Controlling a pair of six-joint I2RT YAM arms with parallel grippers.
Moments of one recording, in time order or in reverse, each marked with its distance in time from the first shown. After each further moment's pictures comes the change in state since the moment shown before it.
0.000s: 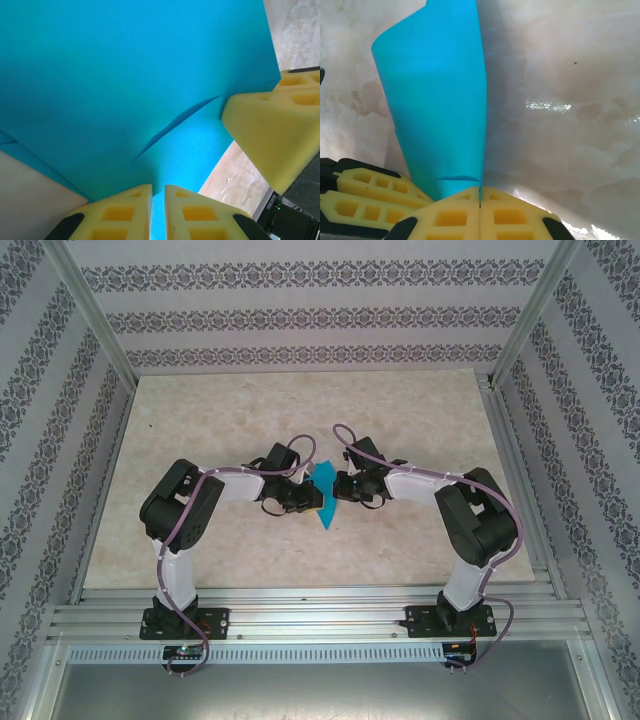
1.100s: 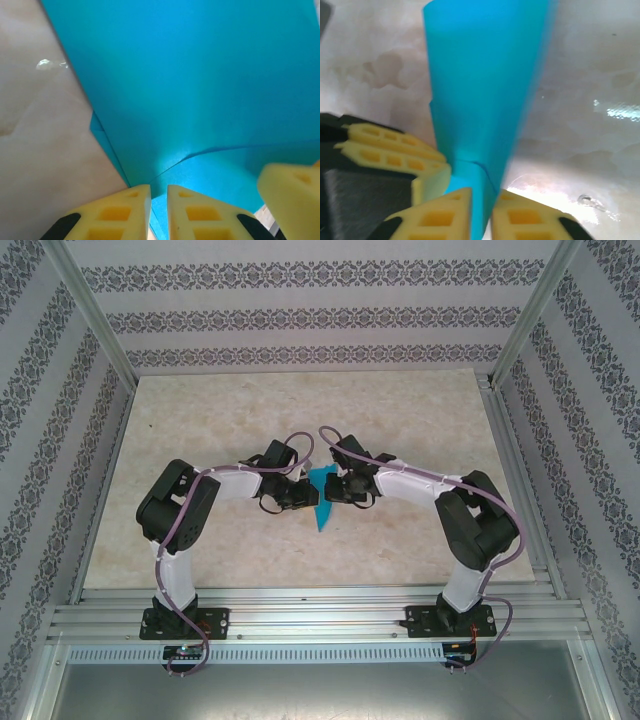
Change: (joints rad) left arm 0.020 -0.018 0.020 -0.080 -0.071 0.075; right arm 0.092 -0.020 0.113 -0.200 0.088 0.009
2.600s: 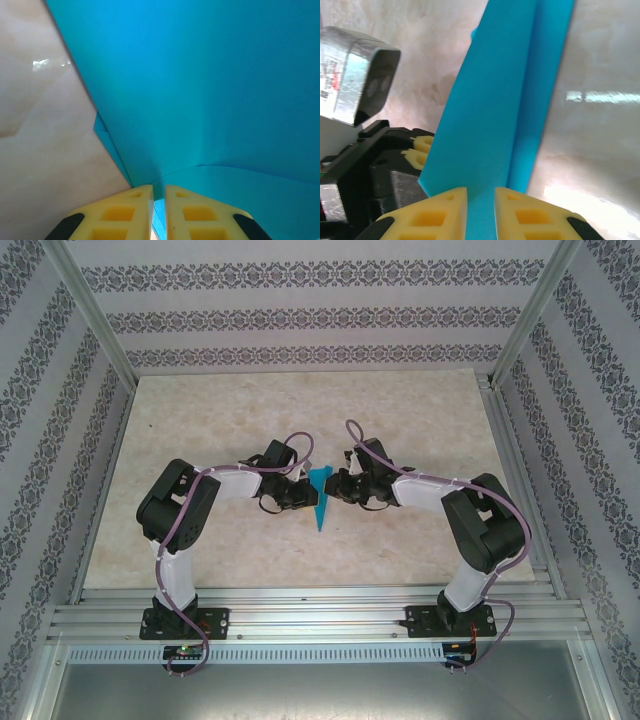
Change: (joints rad) left arm 0.000 0.004 0.000 0.000 0.004 0.000; right arm -0.109 -0.034 -0.209 0.410 -0.306 0.165
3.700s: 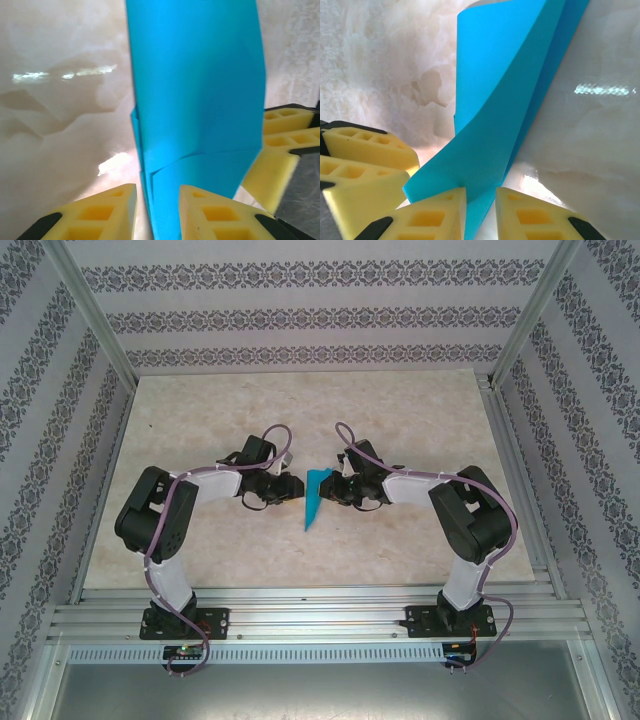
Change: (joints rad) left arm 0.105 -0.131 -0.085 0.000 0.034 0.000; right arm 0.026 0.084 0.049 -0.023 0.023 -0.008
